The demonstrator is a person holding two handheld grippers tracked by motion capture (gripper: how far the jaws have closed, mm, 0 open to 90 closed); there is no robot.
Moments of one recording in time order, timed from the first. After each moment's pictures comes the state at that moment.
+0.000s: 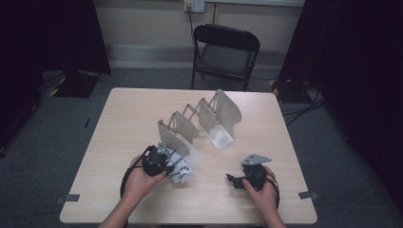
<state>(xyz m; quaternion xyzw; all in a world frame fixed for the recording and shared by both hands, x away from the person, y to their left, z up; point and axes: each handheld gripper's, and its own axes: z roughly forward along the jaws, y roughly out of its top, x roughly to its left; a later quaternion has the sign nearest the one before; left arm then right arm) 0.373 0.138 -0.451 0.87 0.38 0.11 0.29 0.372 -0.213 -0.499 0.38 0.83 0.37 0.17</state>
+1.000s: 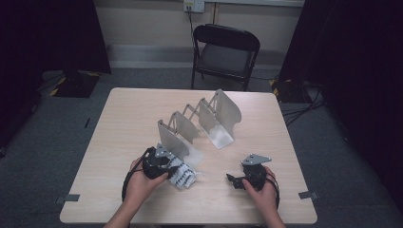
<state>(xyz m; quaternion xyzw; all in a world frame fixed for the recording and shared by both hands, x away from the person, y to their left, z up) 0.371 0.138 -0.460 0.86 0.38 0.13 0.33 0.372 -0.213 -0.500 0.38 0.83 0.37 0.17</state>
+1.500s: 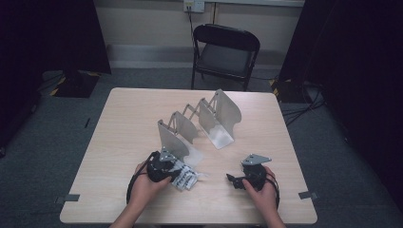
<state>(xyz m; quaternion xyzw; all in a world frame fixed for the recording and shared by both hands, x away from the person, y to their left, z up) 0.368 0.129 -0.477 0.86 0.37 0.12 0.34 0.372 -0.213 -0.500 0.38 0.83 0.37 0.17</state>
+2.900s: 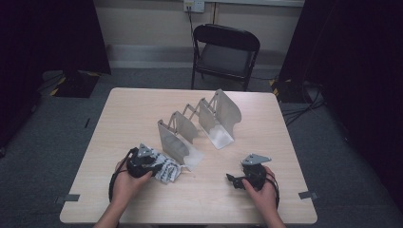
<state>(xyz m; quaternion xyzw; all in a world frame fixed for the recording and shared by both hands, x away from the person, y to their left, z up) 0.375 0.194 -0.480 0.83 0.41 0.16 0.33 0.372 -0.212 -0.500 0.38 0.83 0.37 0.17</state>
